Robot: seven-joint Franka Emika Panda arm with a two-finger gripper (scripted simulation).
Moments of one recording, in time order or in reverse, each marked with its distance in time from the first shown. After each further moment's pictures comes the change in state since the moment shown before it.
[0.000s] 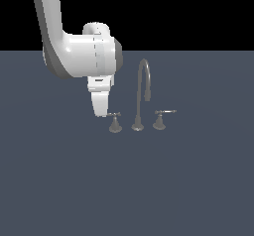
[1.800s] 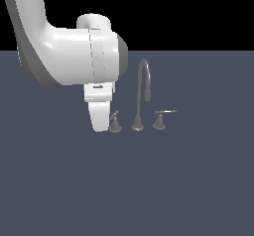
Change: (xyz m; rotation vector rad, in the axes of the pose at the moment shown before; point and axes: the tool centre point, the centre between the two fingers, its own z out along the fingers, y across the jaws) arm 0.001 0.082 -0.004 0.011 -0.012 -0.051
